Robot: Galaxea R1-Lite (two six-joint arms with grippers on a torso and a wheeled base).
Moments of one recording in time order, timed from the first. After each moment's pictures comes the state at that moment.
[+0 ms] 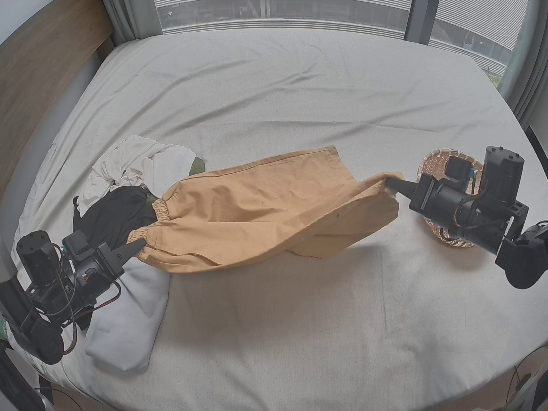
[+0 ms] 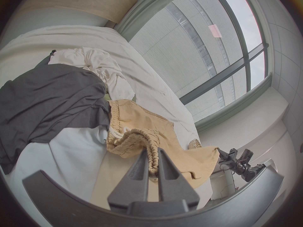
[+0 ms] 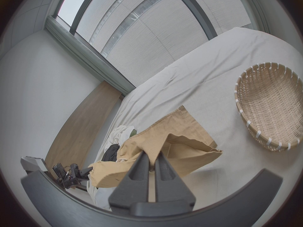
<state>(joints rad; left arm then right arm) -0.03 1.85 -0.18 -1.55 -0.47 -0.71 0.36 1.71 -0.76 -0.85 0.20 0.53</state>
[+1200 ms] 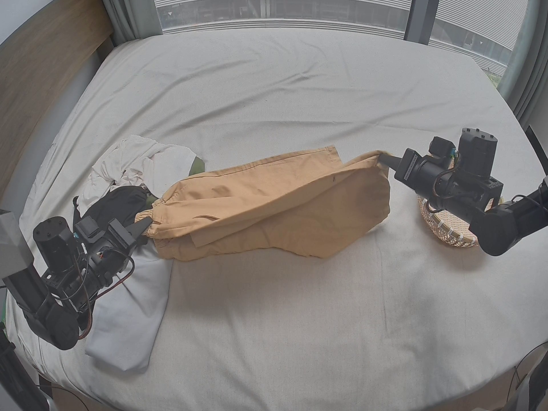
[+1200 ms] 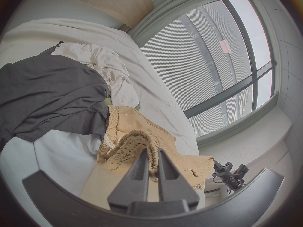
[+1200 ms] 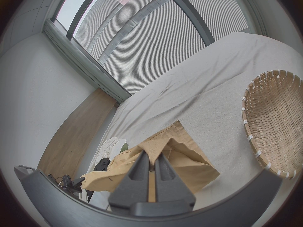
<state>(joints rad) -0.09 1.94 -0.34 -1.55 -0.28 -0.87 0.29 1.92 -1.01 -0.85 0.20 0.53</state>
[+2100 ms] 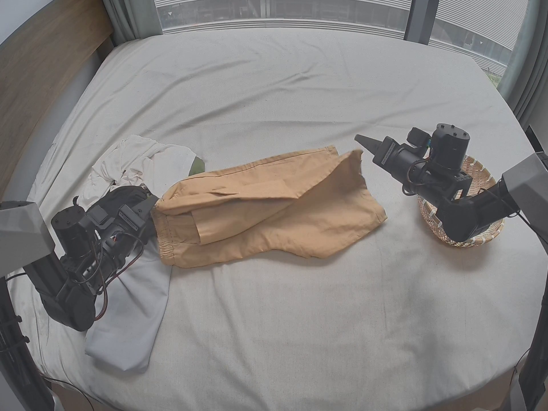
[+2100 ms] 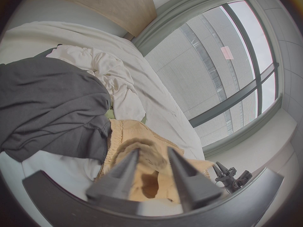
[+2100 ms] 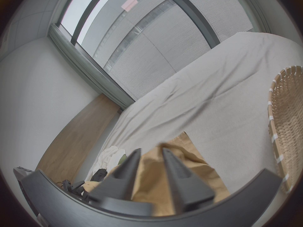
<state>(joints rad) -0.08 2.08 -0.52 -1.55 -0.16 -0.88 0.28 2.16 -1.26 -0.97 0.23 0.57</state>
